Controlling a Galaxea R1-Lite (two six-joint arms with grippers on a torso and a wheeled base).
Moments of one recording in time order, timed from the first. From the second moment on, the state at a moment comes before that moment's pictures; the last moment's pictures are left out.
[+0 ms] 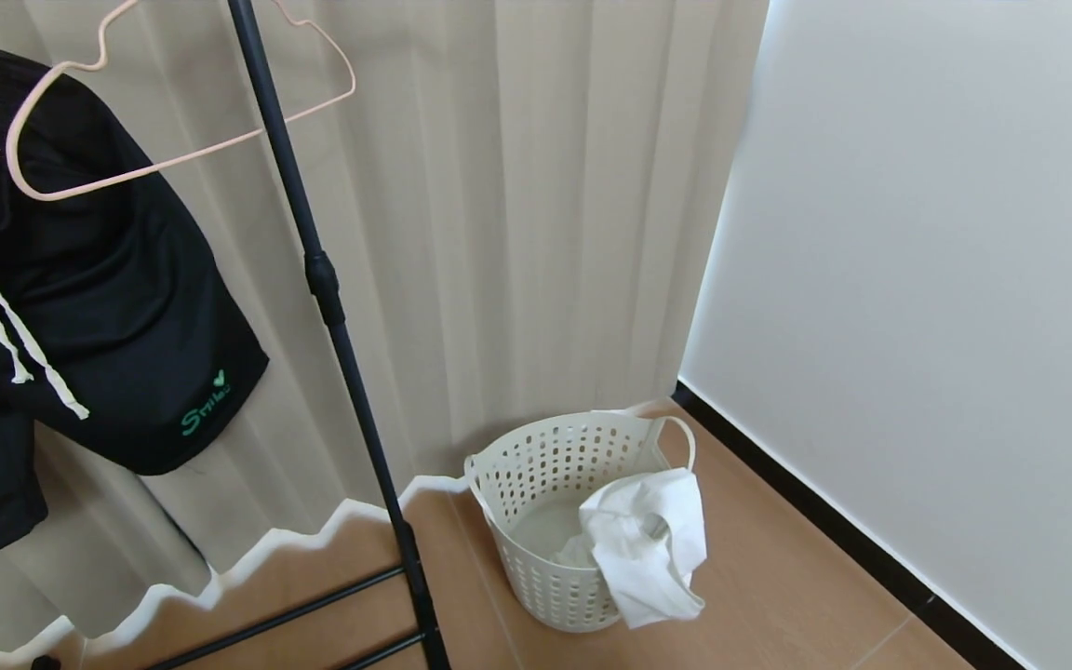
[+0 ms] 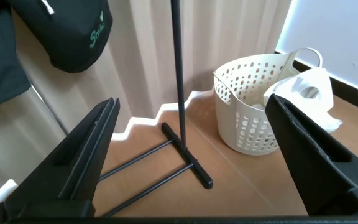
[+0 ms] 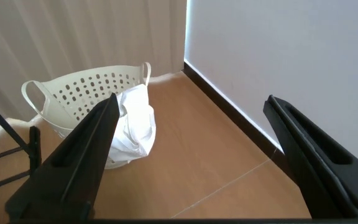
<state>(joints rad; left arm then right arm) 0.00 0.00 -0.01 0.04 -0.09 0.08 -0.01 0.00 -0.04 0.08 -0.06 0.06</state>
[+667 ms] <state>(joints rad) 0.00 0.00 -0.01 0.04 -0.09 0.07 -0.01 0.00 -0.04 0.08 -0.06 0.06</state>
